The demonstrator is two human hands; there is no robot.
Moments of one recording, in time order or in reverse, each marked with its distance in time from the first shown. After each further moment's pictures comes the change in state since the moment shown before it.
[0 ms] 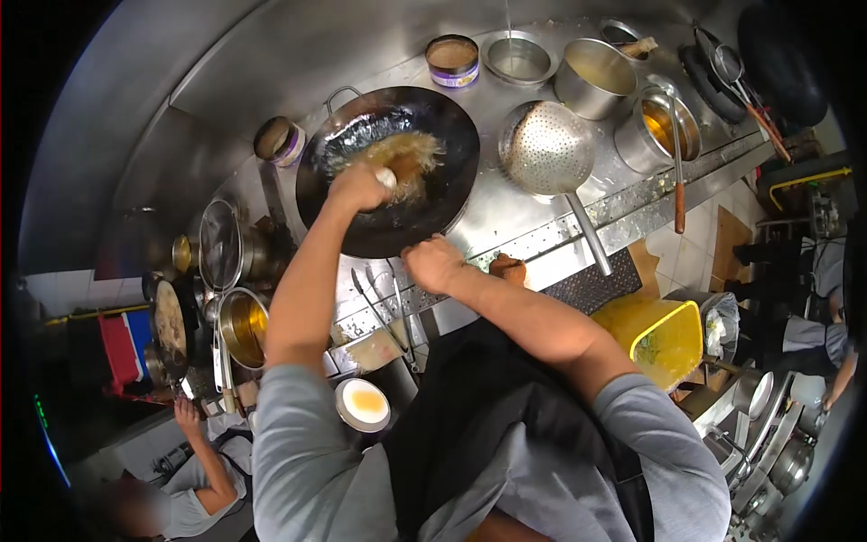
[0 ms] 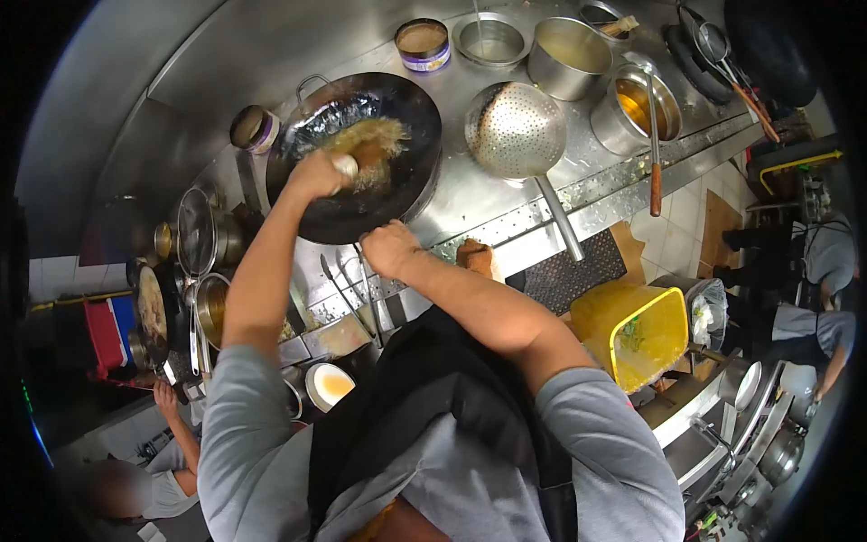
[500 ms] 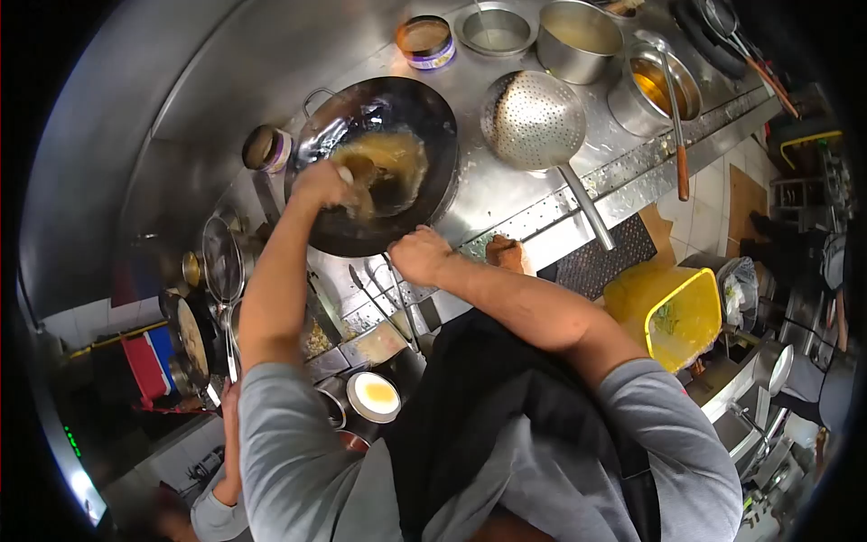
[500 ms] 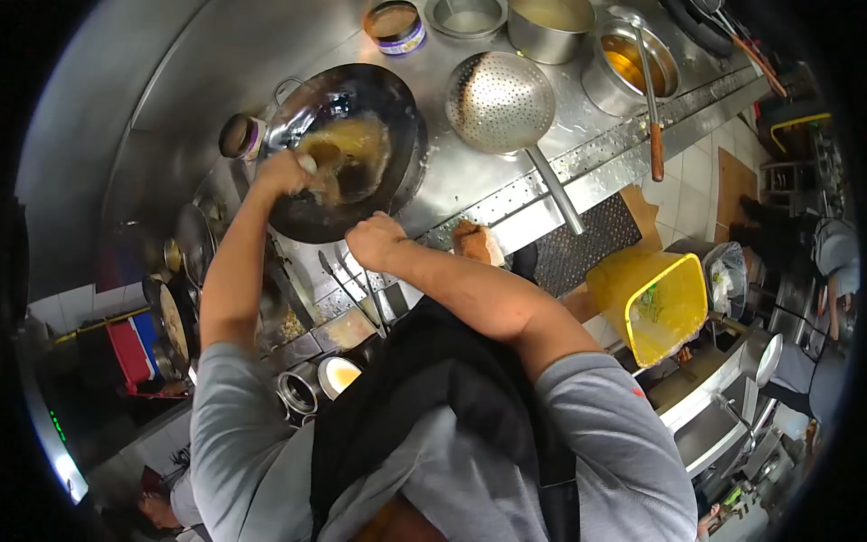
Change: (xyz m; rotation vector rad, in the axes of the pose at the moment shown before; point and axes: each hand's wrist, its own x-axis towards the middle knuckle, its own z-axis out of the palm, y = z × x) left_hand 0.036 -0.024 -0.004 0.271 -0.154 -0.096; right_hand -0.005 0.011 -0.002 0.093 0.032 -0.016
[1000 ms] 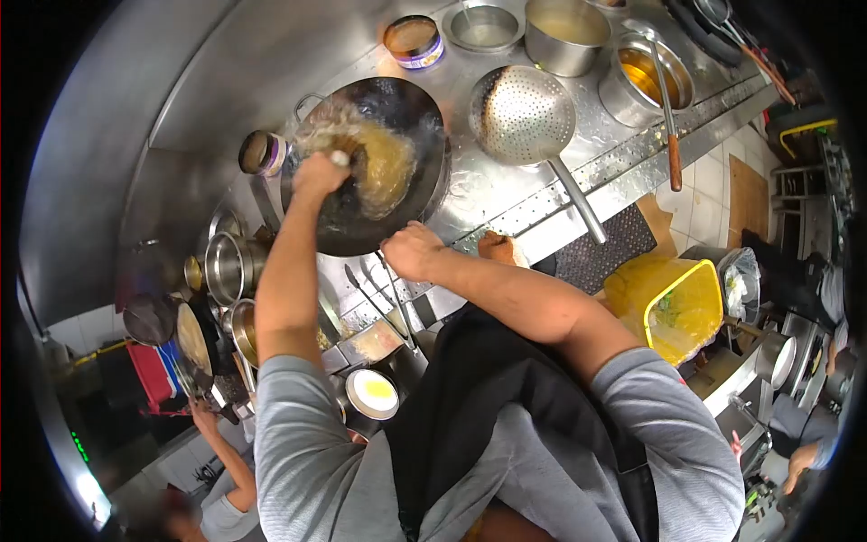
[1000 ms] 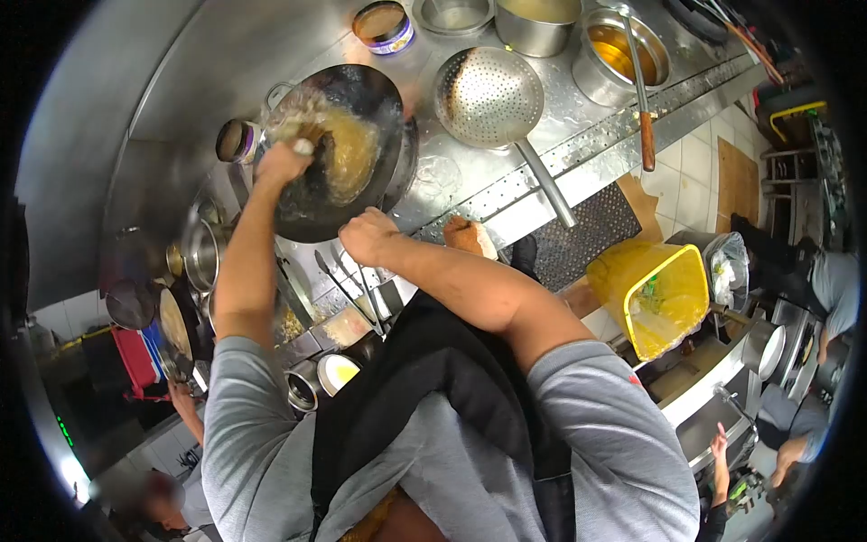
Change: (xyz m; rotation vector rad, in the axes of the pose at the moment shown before) left_hand 0.019 0.026 0.006 -0.119 0.153 -0.158; right_hand -0.005 0.011 -0.002 0.014 0.057 -0.049
